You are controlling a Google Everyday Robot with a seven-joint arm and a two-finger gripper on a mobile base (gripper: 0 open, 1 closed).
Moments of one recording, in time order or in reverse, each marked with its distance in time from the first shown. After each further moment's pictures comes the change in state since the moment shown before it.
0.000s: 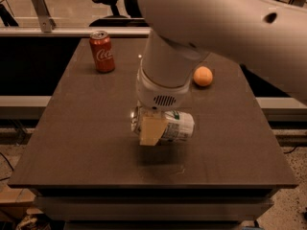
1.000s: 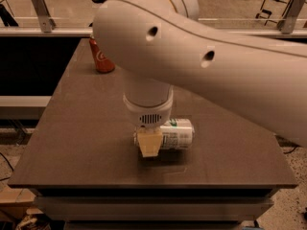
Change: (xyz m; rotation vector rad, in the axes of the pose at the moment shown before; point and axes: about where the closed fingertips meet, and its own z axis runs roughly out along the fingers) arm 0.007 0.009 0.029 0.012 0.209 -0.042
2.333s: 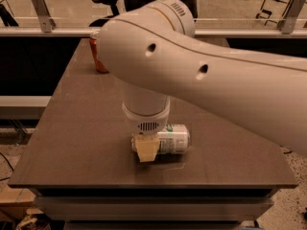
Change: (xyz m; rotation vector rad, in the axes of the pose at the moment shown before) arm -0.007 0.002 0.021 -0.005 -0.025 -0.014
